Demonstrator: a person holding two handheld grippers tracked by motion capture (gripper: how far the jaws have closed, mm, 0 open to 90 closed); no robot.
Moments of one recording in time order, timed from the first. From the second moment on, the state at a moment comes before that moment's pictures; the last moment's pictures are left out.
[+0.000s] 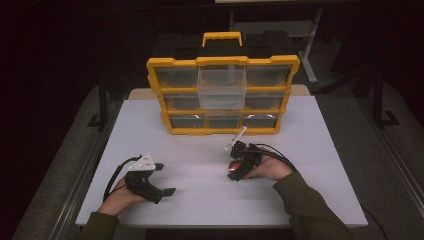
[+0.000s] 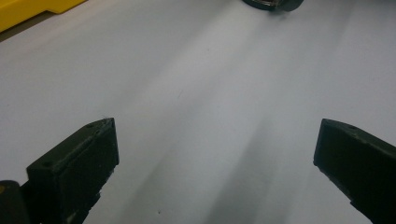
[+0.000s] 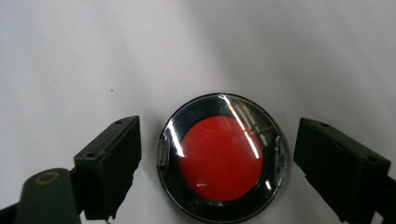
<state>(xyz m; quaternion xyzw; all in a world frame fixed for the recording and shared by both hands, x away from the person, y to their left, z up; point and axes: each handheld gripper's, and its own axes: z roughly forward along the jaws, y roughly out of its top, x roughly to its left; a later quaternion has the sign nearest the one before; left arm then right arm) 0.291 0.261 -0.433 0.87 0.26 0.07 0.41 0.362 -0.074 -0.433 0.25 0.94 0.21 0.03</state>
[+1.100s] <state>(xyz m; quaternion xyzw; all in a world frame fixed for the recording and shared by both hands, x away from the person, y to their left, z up) 0.291 0.261 -0.433 0.87 0.26 0.07 0.41 0.358 -0.075 -0.431 0.25 0.94 0.21 0.05</state>
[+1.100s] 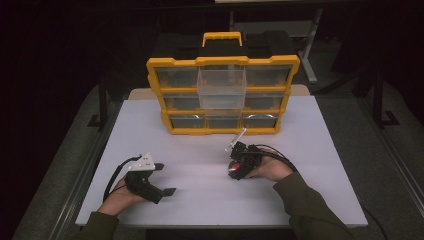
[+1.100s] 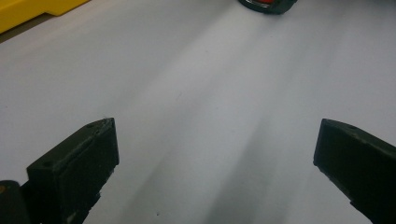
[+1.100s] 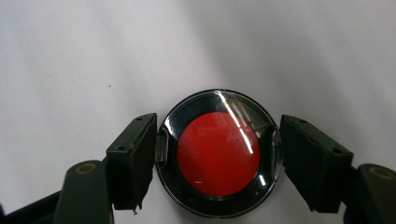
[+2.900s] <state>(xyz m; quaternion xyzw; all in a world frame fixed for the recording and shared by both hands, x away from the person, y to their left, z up) 0.290 0.264 -0.431 0.86 0.26 0.07 0.43 0.367 -0.118 -0.368 0.27 0.93 0.23 0.04</state>
